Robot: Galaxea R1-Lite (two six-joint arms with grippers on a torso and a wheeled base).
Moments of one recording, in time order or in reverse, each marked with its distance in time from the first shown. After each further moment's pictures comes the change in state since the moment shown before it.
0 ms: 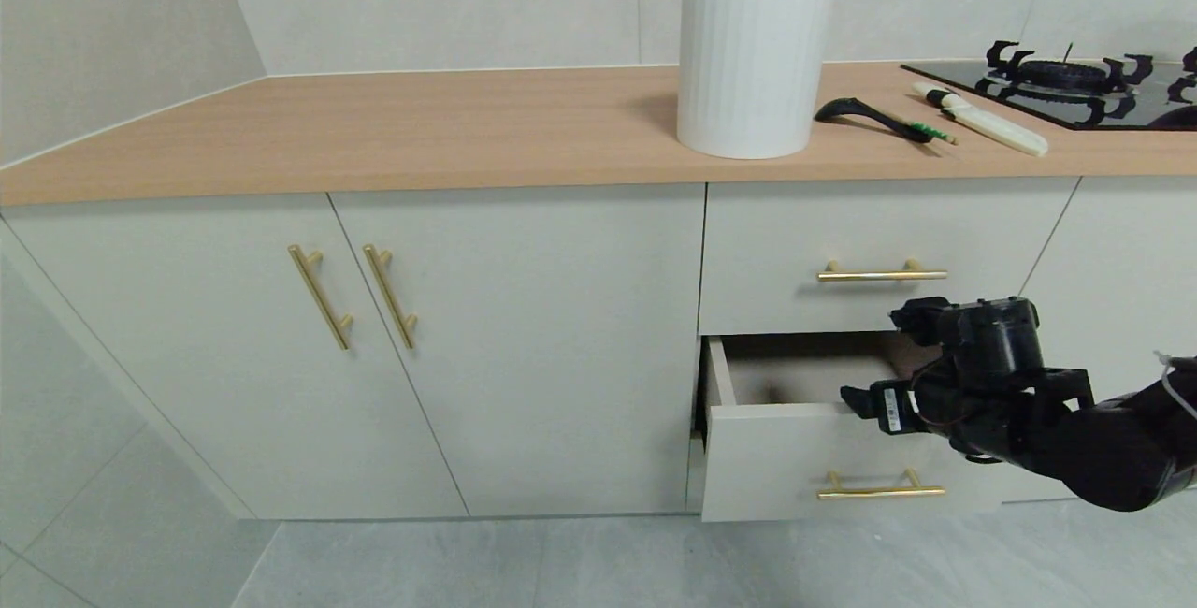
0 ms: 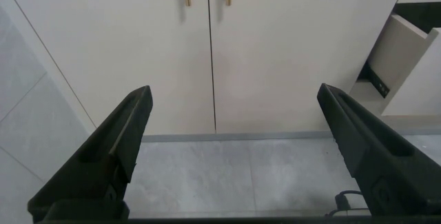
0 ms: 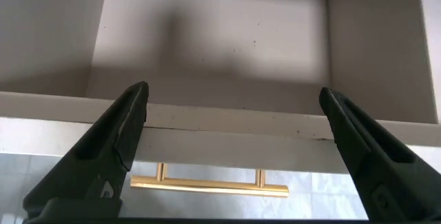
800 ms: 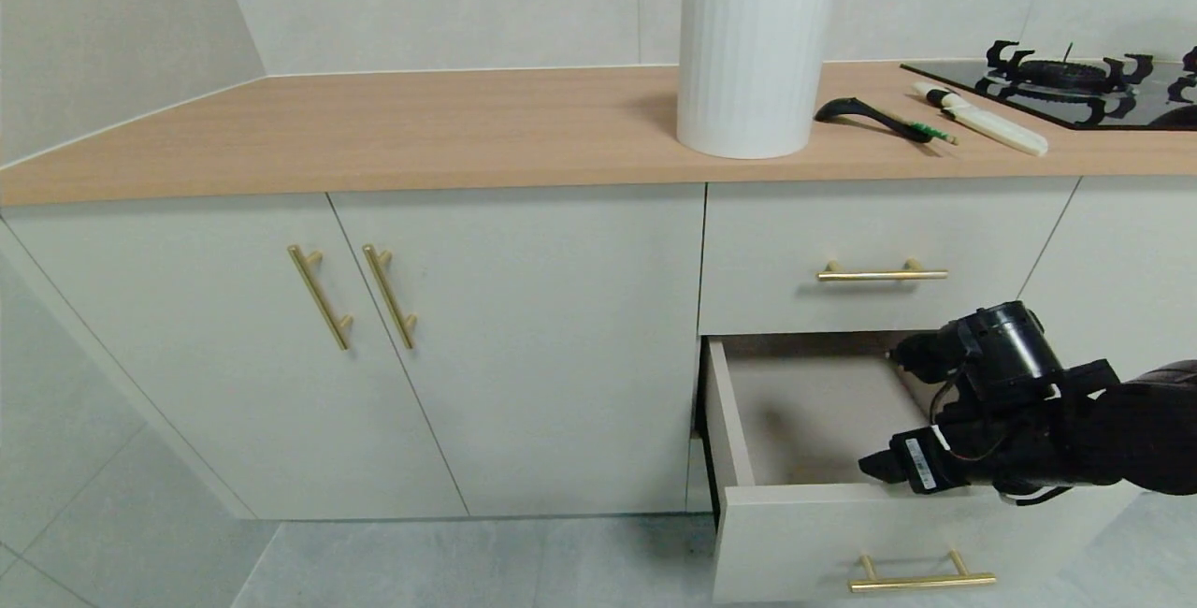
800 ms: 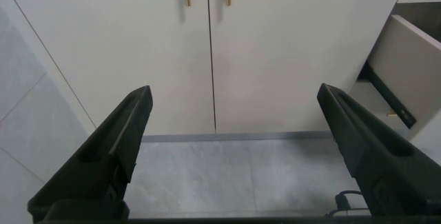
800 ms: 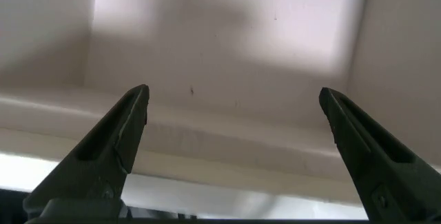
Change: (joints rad) left arm 0.000 0.000 0.000 0.000 0.000 0.000; right arm 0.045 -0.139 -0.060 0.510 0.064 -0.003
